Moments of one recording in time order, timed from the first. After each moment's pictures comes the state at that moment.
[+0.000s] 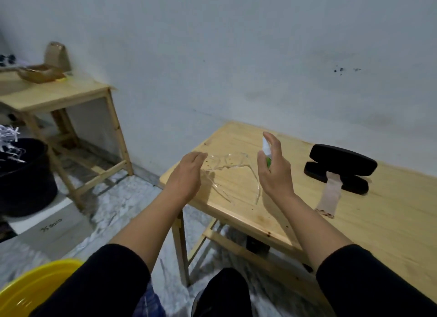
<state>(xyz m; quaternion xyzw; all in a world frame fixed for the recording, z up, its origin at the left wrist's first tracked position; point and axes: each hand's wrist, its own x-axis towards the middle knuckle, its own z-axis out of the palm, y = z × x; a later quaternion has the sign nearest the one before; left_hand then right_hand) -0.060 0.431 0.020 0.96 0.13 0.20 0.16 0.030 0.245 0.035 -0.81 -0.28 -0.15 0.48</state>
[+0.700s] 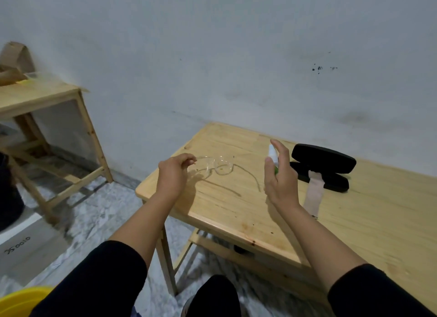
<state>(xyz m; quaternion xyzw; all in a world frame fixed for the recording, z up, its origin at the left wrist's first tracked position) -0.017 0.430 0.021 0.86 0.20 0.29 0.38 0.048 0.212 0.026 -0.81 -0.22 -0.21 0.50</state>
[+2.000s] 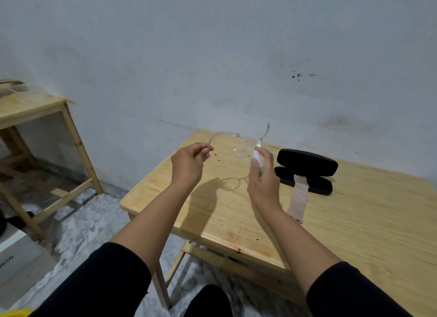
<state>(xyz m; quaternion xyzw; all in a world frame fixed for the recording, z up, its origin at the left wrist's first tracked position) 0.015 0.371 0.066 0.76 0.14 0.29 0.57 0.052 0.215 0.030 -0.78 -0.16 -0.14 0.59</state>
